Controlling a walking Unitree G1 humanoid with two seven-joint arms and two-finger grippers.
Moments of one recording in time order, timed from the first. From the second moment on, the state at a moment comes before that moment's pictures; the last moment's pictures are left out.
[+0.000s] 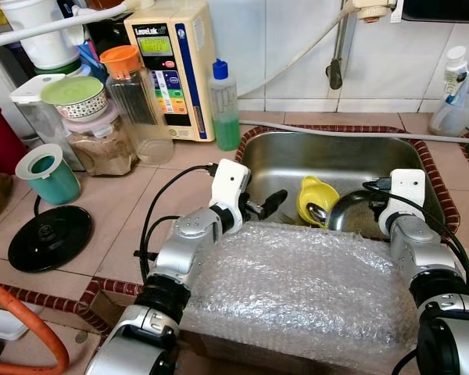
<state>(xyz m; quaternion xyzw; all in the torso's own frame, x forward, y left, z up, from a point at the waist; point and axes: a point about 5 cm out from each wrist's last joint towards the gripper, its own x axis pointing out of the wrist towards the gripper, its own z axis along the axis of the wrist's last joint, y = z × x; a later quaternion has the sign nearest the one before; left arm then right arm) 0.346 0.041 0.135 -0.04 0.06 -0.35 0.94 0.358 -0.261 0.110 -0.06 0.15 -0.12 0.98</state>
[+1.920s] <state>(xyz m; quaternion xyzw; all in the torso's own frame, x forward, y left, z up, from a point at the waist) 0.350 0.055 0.138 -0.04 0.05 -0.31 0.95 0.355 -0.259 0.106 -0.06 0.14 -0.12 0.98</state>
